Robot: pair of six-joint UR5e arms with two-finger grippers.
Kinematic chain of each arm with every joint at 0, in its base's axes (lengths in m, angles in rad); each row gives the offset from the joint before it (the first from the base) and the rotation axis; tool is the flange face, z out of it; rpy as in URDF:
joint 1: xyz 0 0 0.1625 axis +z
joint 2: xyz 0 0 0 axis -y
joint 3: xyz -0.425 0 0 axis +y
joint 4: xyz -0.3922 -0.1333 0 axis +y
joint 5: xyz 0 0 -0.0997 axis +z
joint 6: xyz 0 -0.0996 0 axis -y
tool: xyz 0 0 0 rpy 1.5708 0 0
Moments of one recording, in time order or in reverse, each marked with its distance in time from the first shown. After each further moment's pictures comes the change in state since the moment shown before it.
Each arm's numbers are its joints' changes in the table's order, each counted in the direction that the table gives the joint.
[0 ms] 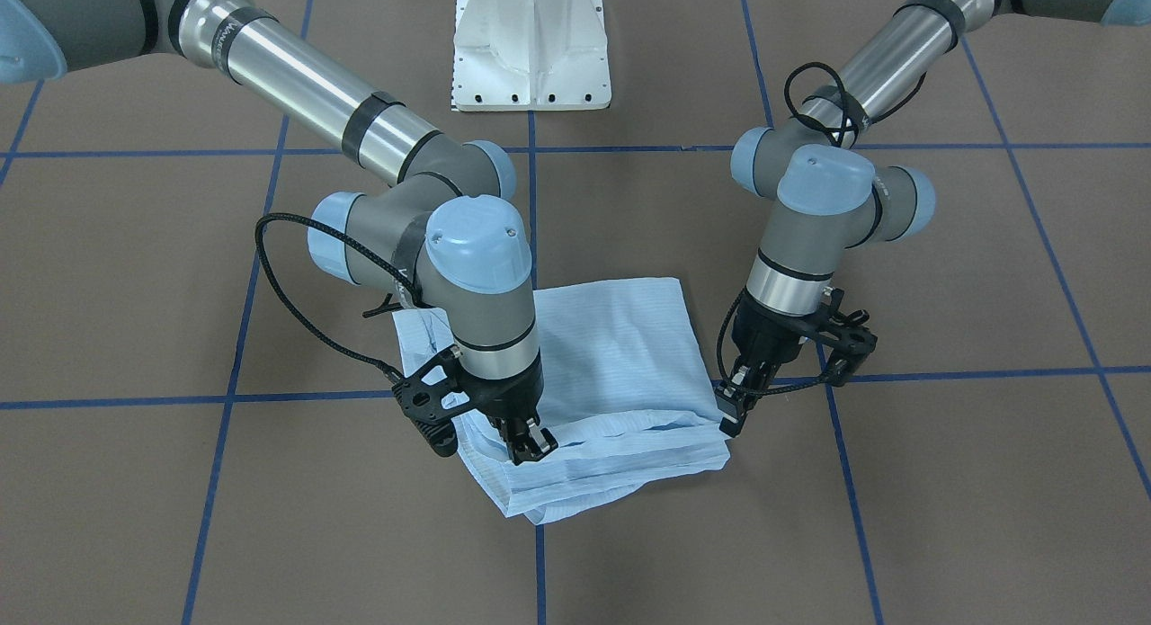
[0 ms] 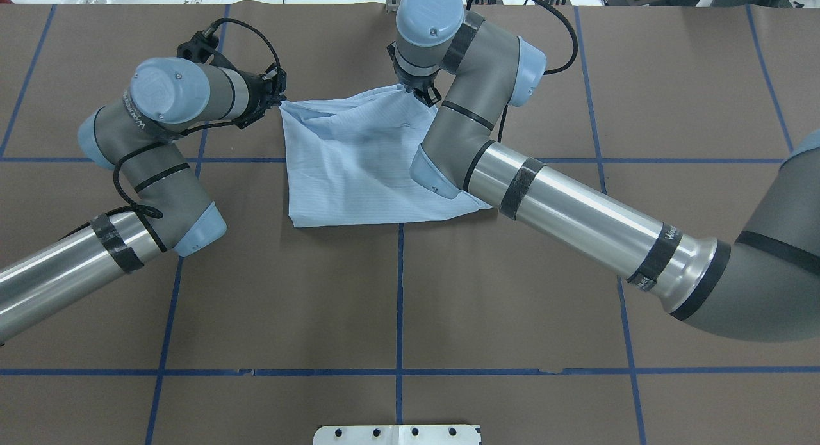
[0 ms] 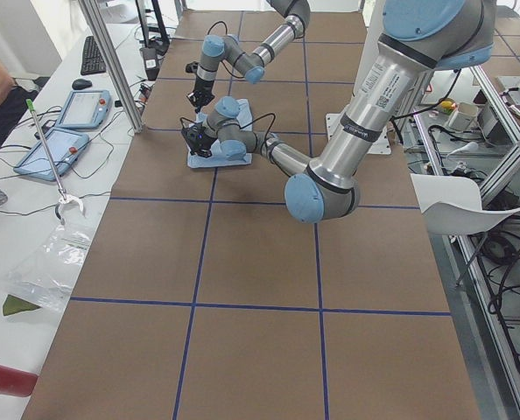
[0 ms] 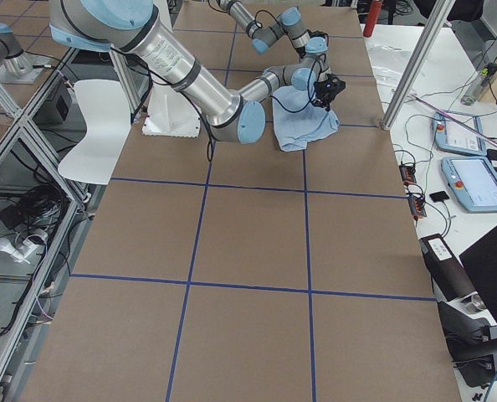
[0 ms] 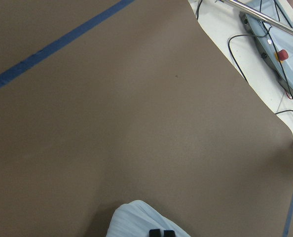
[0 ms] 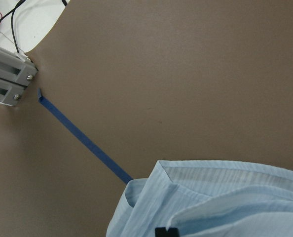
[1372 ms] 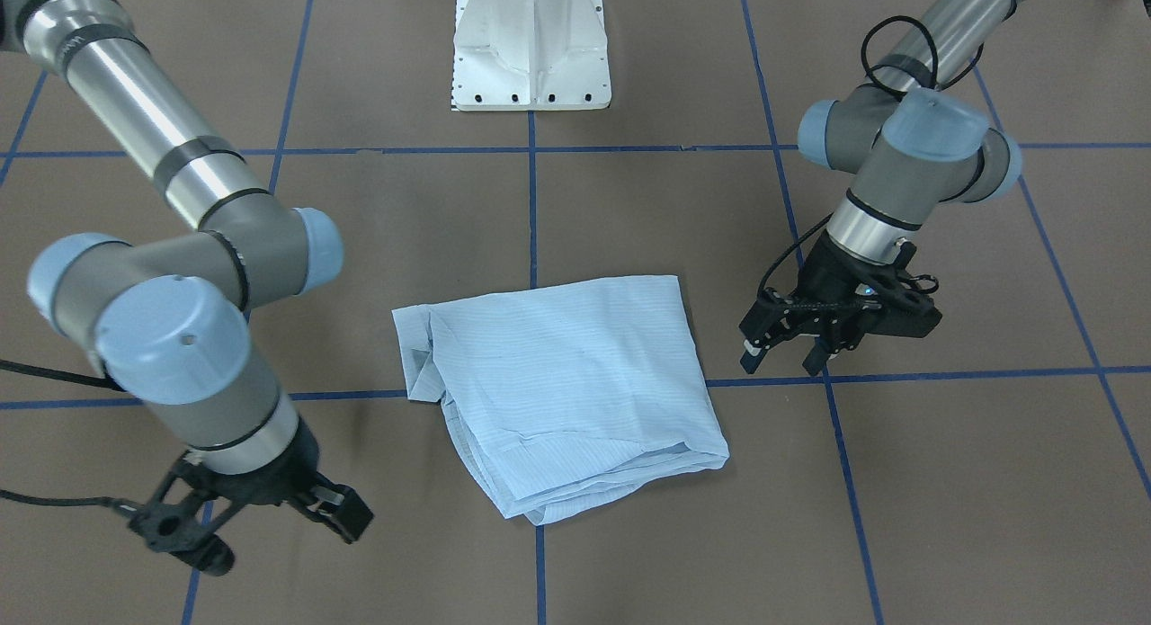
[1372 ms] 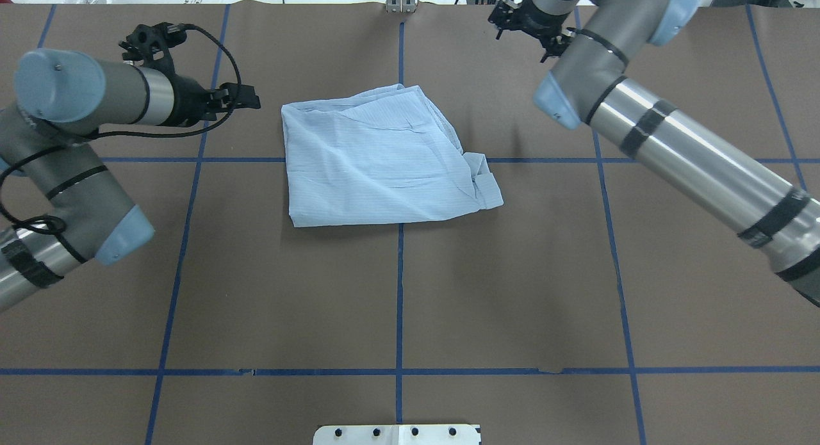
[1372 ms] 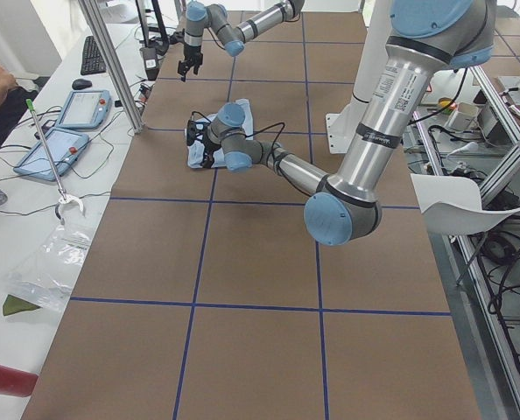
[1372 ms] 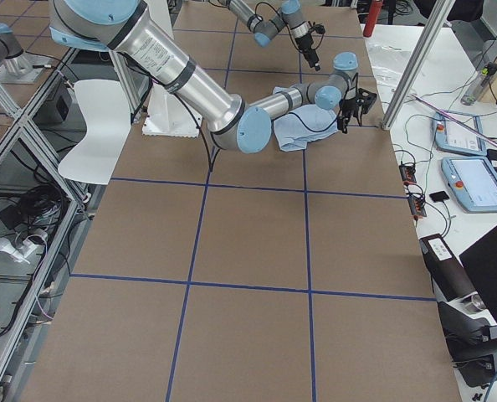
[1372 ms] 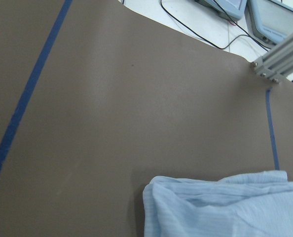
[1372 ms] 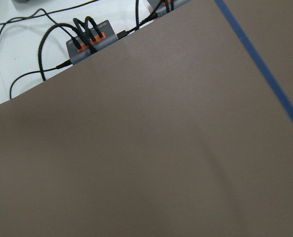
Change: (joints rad) left arm -0.093 0.234 0.256 0.049 0.227 0.669; right arm 0.266 -0.258 -0.183 0.097 -0.264 -0.743
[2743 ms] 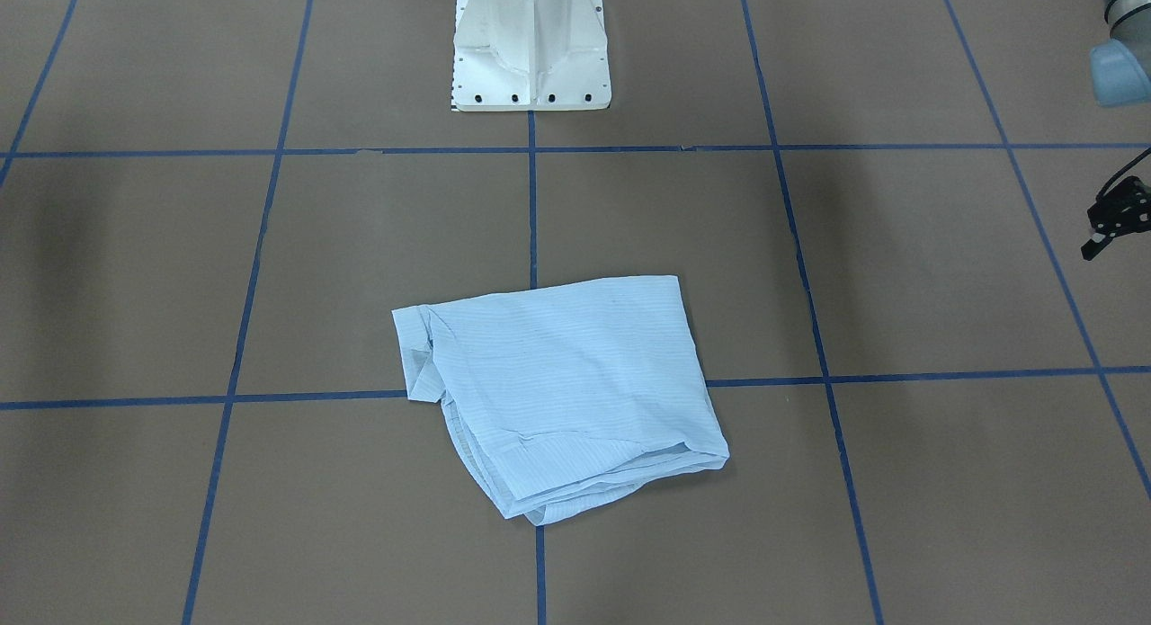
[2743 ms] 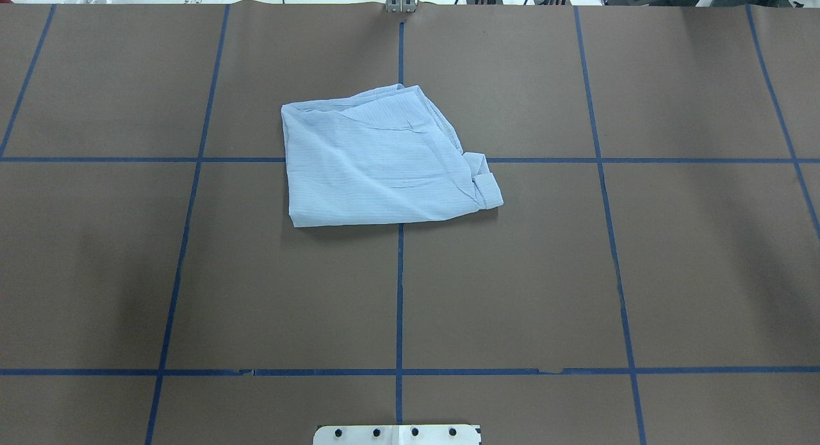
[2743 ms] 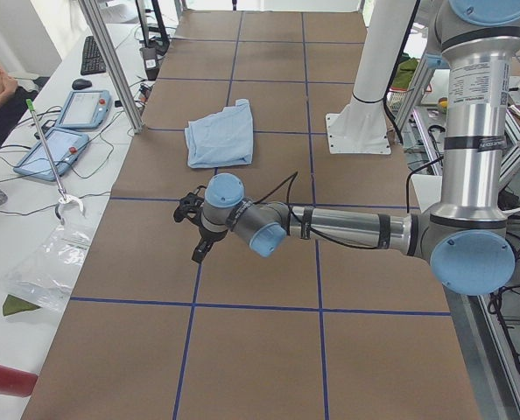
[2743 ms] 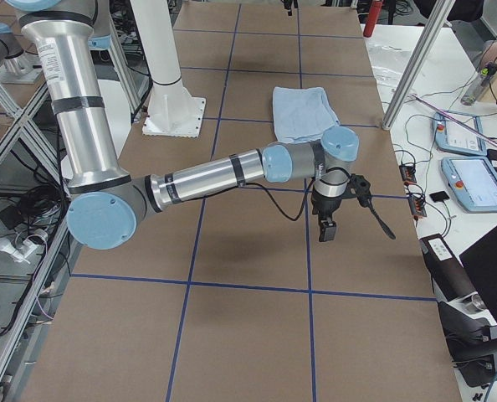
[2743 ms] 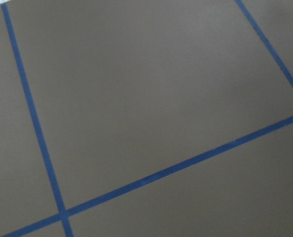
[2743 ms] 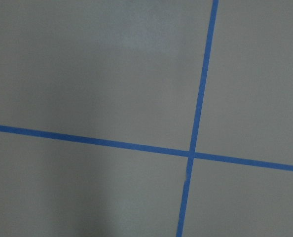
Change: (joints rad) left arm -0.514 0.420 0.098 -0.262 0.454 1.037; right arm 0.470 -0.679 -0.584 0.490 -0.199 -1.269
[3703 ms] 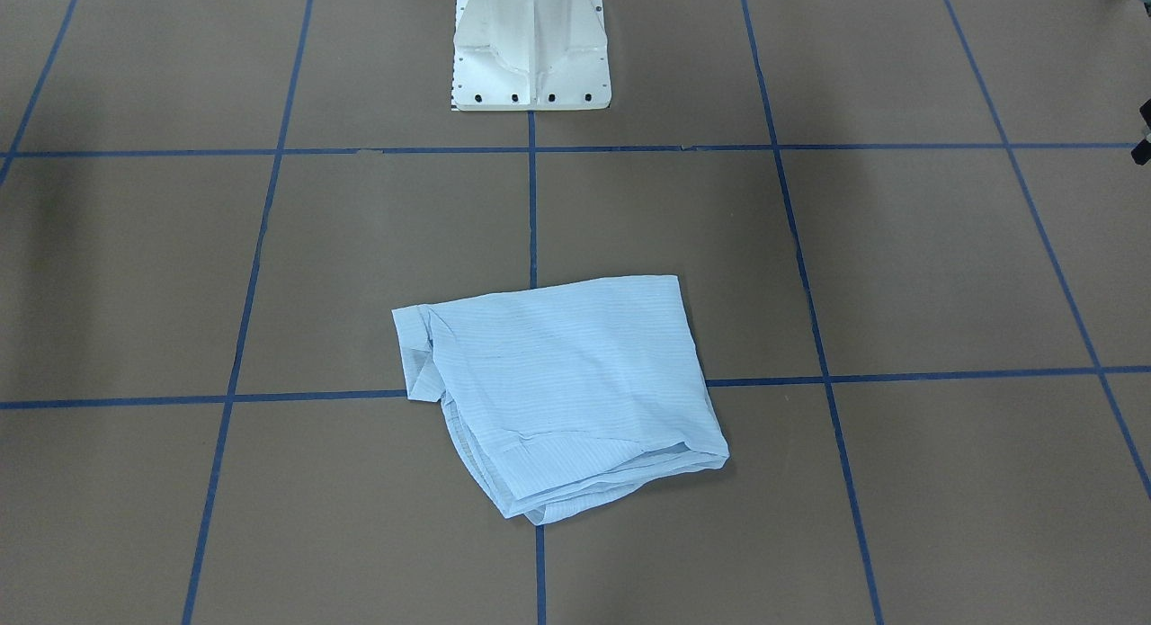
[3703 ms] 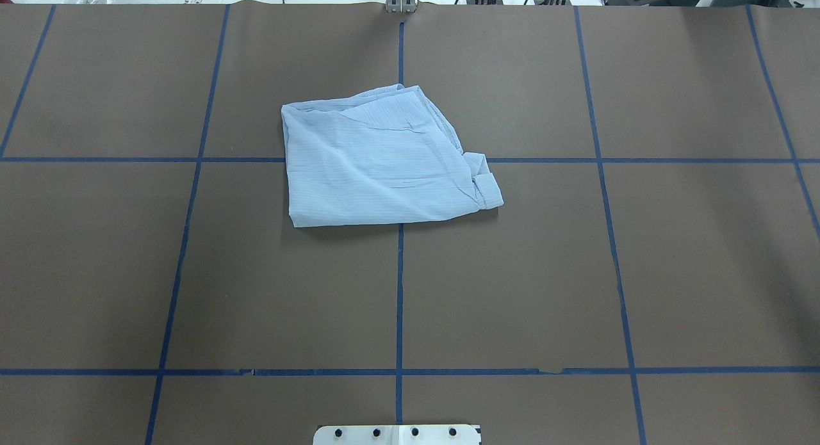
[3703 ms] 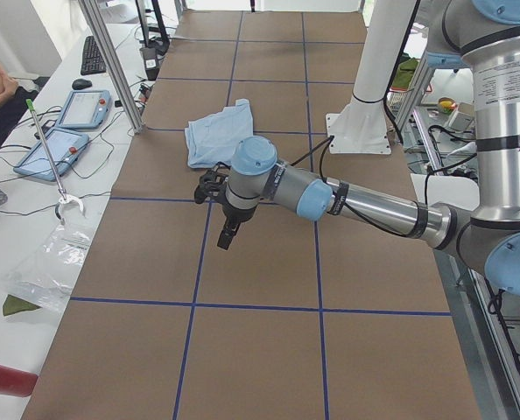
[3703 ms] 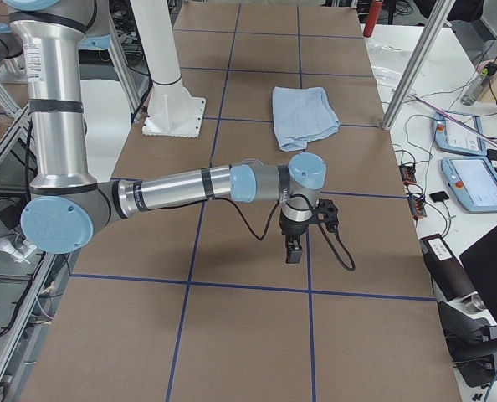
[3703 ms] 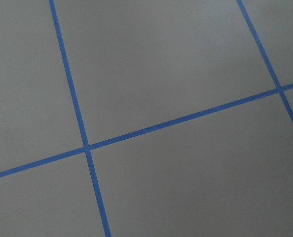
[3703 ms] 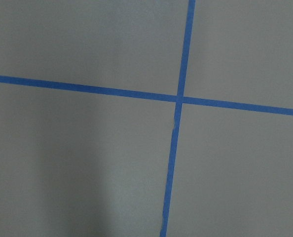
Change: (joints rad) left arm -0.119 0.122 0.326 -0.343 0.031 0.086; right arm 0.002 -0.112 -0.022 0.003 -0.026 -0.011
